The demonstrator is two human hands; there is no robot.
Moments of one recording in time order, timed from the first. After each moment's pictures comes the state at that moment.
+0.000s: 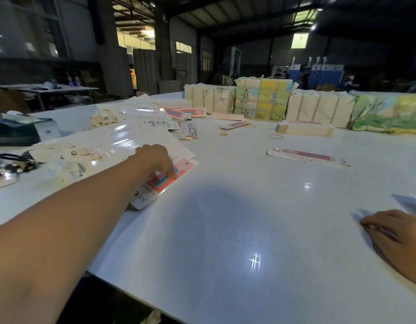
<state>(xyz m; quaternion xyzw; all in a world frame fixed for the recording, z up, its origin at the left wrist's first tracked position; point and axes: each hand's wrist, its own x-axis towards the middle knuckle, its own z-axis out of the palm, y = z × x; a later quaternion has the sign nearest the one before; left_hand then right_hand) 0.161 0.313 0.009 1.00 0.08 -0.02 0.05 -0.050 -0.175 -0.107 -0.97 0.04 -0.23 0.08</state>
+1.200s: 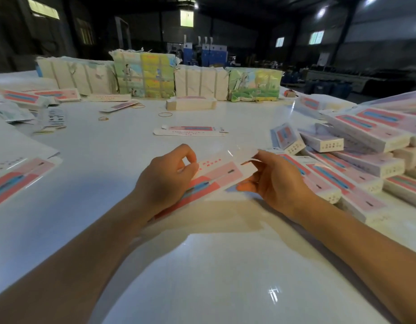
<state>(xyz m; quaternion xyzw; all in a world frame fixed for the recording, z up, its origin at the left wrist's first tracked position) 0.022 0.096 -0.024 0.84 -0.38 0.07 0.37 -0.083 -0.084 -0.017 -0.59 0.10 -0.18 0.78</state>
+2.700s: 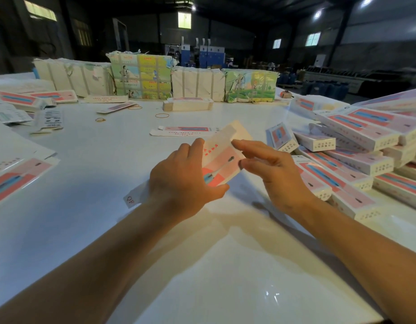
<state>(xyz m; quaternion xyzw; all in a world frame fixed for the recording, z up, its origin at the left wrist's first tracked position) -0.012 0.072 -0.024 0.86 -0.36 0.29 0.21 -0.097 -0.089 -0.019 -0.74 -0.02 -0.32 0.59</state>
